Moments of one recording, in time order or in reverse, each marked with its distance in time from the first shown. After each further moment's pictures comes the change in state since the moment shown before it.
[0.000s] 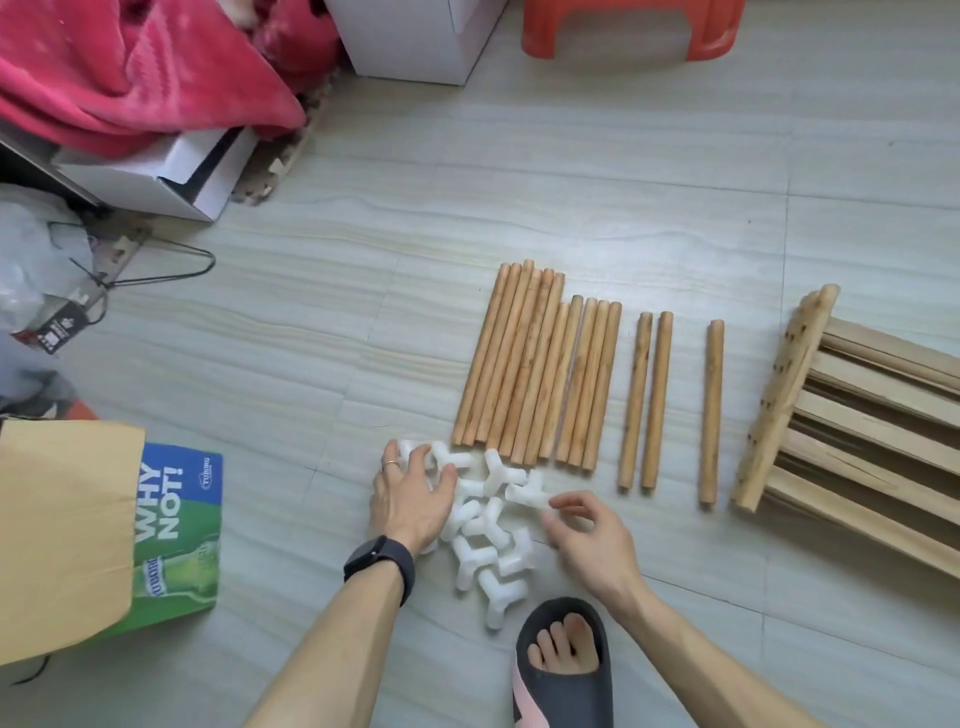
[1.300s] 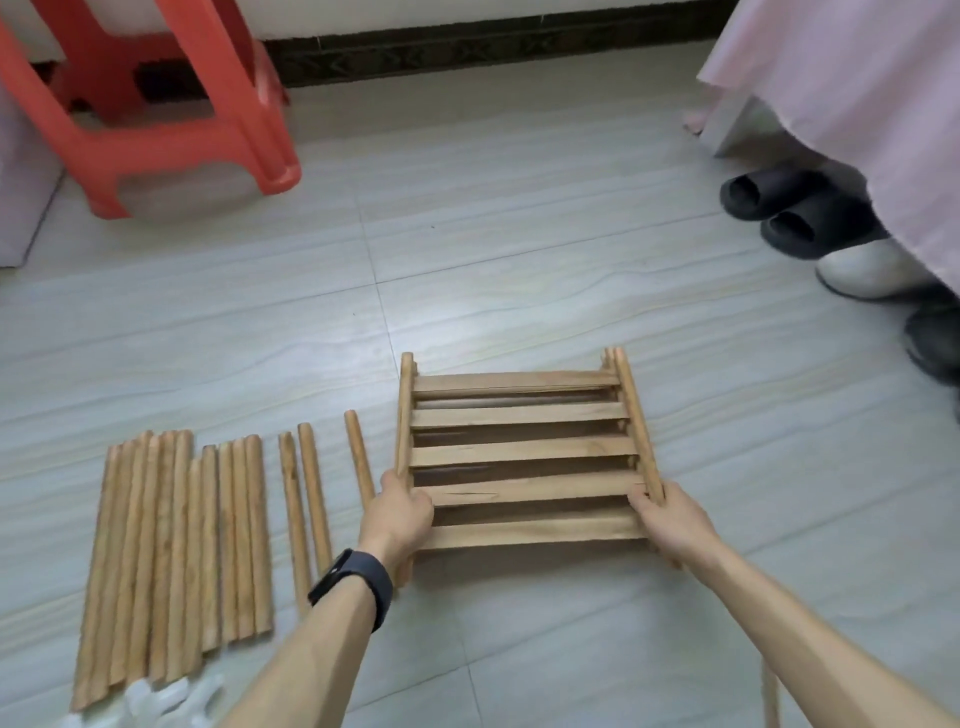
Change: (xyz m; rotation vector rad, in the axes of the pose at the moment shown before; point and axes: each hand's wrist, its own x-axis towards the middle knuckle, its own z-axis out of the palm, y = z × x) left_hand -0.089 0.338 0.147 0.038 -0.406 0.399; right_hand -0.048 0.121 -0.398 -0.088 0.609 0.393
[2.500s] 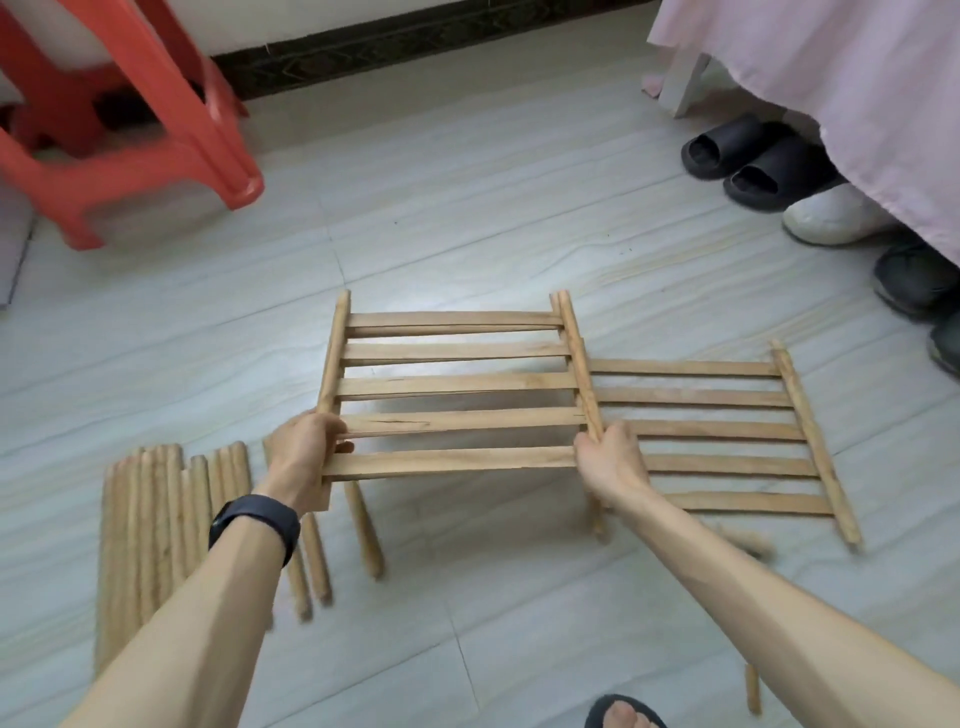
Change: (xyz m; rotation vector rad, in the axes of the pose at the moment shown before) left_hand 0.008 0.034 -0.074 -0.744 0.234 -0.152; right_hand -0.014 -0.047 0.008 0.155 0.098 -0.033
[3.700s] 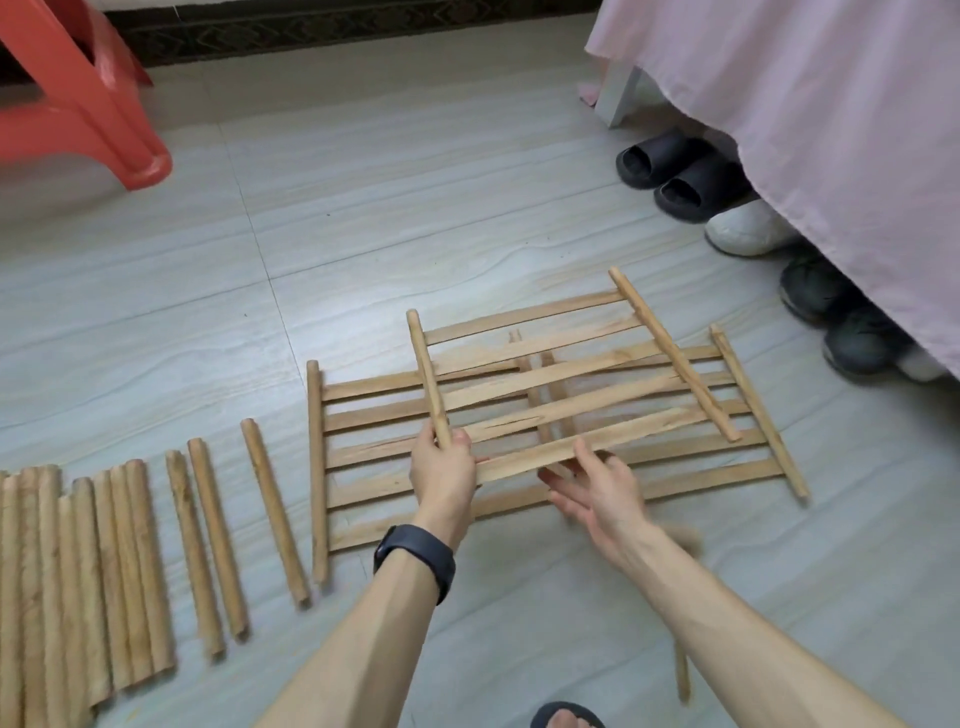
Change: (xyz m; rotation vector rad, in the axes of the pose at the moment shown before) left_hand -0.087 -0.067 0.171 0.021 -0.220 0.121; right_hand -0.016 0.045 -0.028 1.074 -0.085 0.217
